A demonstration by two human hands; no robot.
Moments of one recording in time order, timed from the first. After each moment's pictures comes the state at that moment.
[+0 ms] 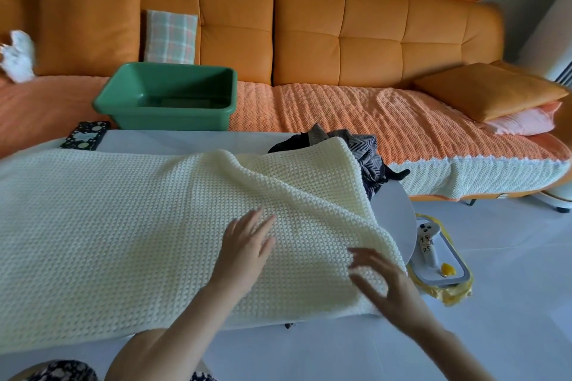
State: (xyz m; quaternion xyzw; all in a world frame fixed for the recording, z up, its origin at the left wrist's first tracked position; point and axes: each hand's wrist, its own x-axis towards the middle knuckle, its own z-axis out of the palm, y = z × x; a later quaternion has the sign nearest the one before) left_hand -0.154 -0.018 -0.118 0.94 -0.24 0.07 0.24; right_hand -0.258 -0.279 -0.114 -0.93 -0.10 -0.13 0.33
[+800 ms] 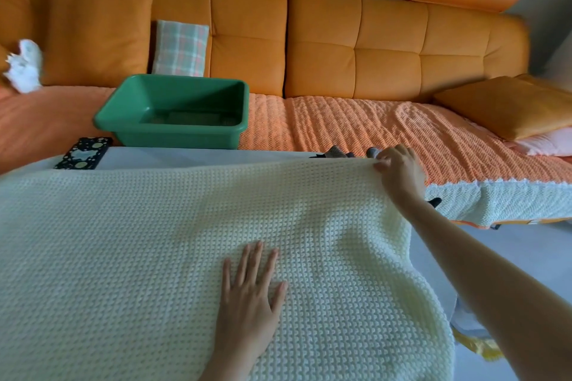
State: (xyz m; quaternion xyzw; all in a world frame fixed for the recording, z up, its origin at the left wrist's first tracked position) left_hand -0.134 -0.019 -0.165 0.98 -0.14 0.07 0.14; right_hand -0.009 -0.311 -0.045 -0.95 0.14 -0.25 0.16
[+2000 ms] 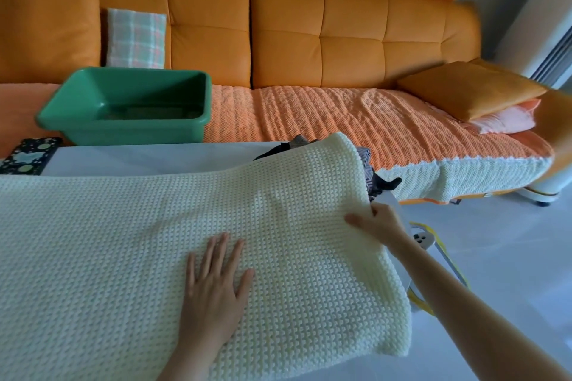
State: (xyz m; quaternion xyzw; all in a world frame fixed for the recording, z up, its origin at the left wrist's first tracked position) left_hand -0.132 -0.018 -0.167 0.98 -0.13 0.05 0.13; right_hand -0.100 -0.340 -0.104 -0.87 0.25 -0.03 0.43
